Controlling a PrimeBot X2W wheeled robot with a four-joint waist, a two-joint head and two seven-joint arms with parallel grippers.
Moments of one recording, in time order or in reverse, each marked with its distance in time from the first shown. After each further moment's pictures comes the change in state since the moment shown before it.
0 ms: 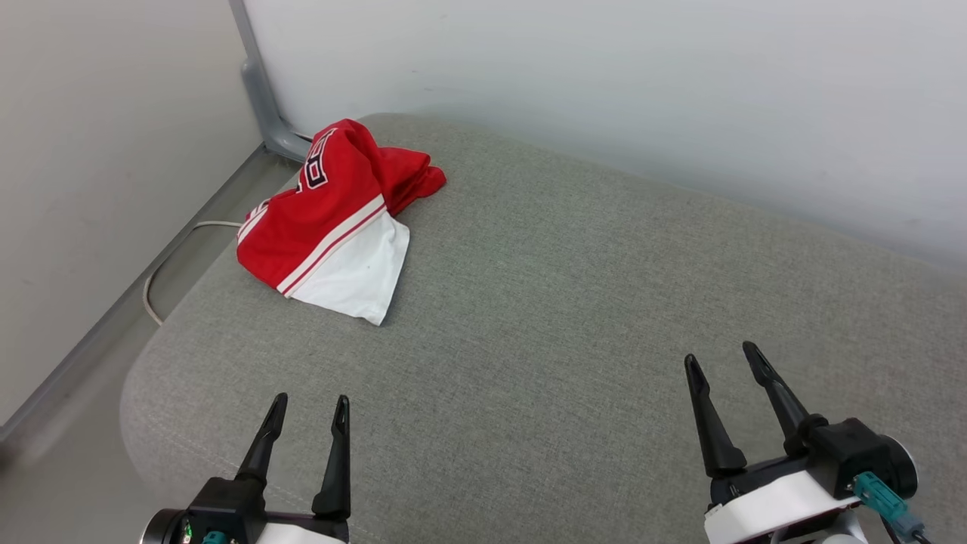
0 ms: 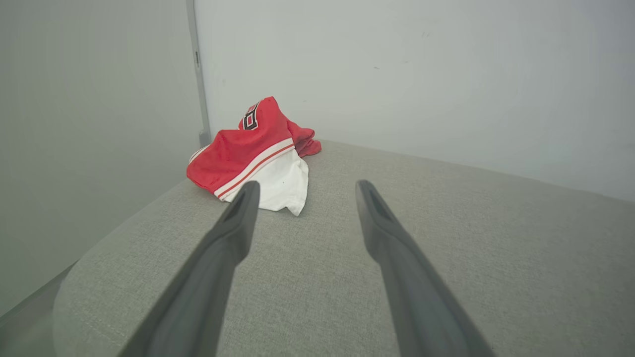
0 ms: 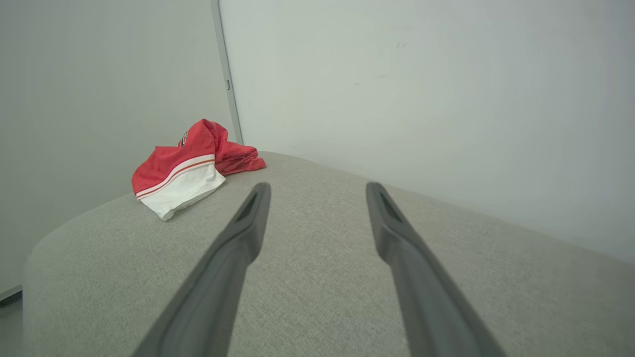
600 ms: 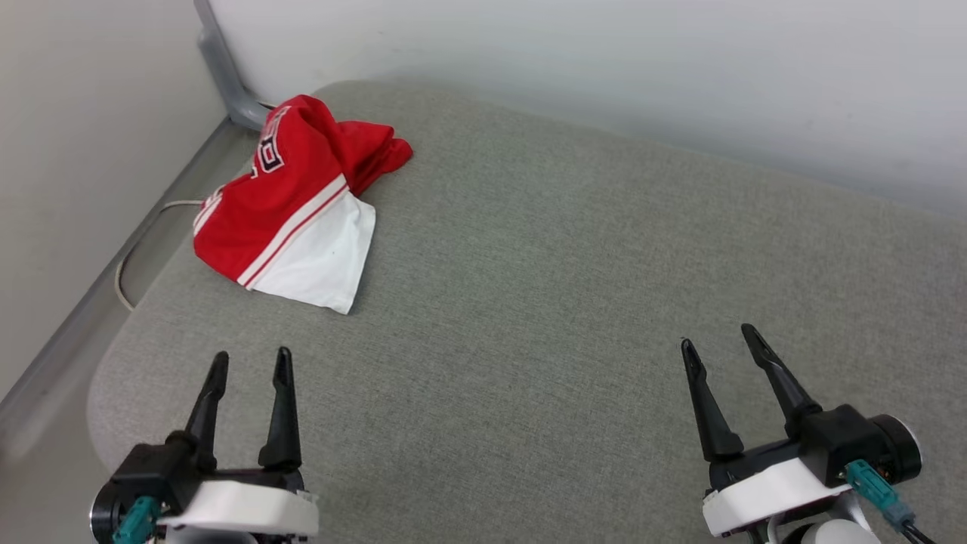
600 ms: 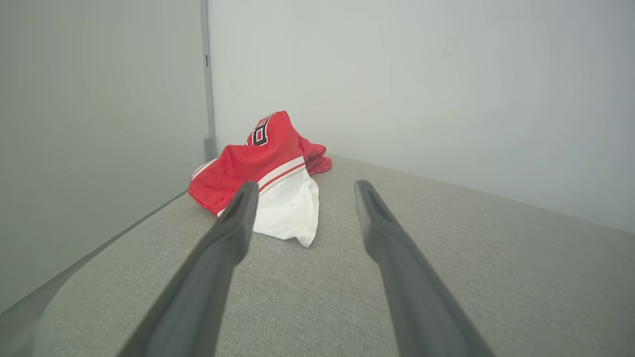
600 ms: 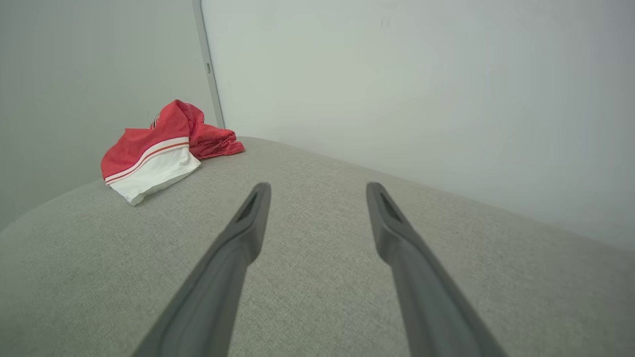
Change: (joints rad) left arm -0.062 0.000 0.097 -0.011 -0.086 -0.007 0.000; right arm -0.025 0.000 0.011 -0.005 -0.055 0.000 0.000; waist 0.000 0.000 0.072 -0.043
